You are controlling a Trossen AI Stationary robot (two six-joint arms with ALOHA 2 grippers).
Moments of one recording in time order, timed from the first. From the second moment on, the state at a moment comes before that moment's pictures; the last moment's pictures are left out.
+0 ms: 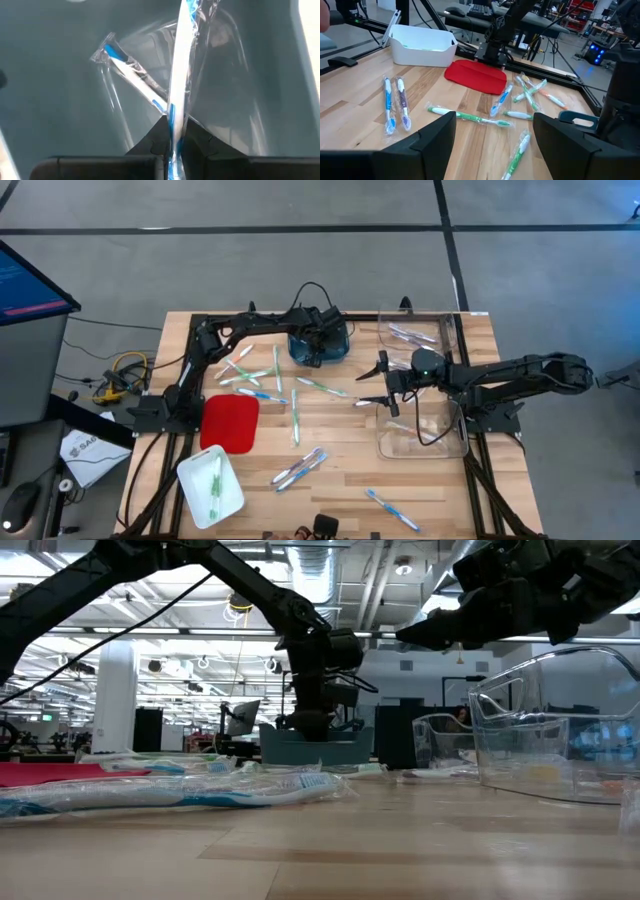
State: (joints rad) left arm 0.44 2.25 1.79 -0.76 -0.18 0.71; right arm -0.19 1.15 0.38 0.56 -0.31 -0.30
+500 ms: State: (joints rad) left arm 0.44 2.25 1.79 -0.75 -0.20 0.71; right arm -0.19 1.15 0.38 0.56 -0.31 -0.30
